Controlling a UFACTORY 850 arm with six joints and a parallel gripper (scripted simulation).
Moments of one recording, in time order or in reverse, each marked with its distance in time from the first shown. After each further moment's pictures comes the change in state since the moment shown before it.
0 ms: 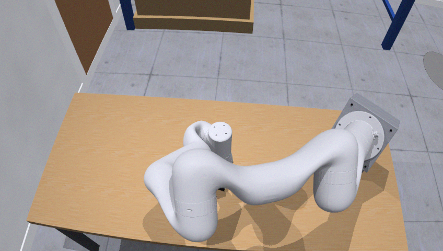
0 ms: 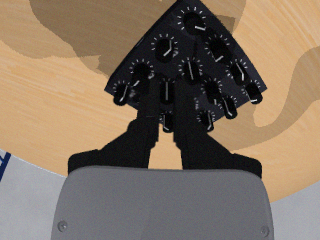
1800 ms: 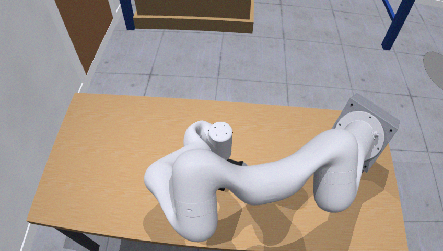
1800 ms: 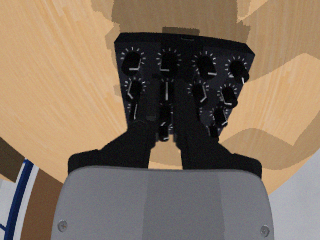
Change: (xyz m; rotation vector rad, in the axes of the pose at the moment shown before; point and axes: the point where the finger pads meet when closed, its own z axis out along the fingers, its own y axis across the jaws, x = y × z) arm 0.000 0.000 0.000 -0.003 -0.004 -0.888
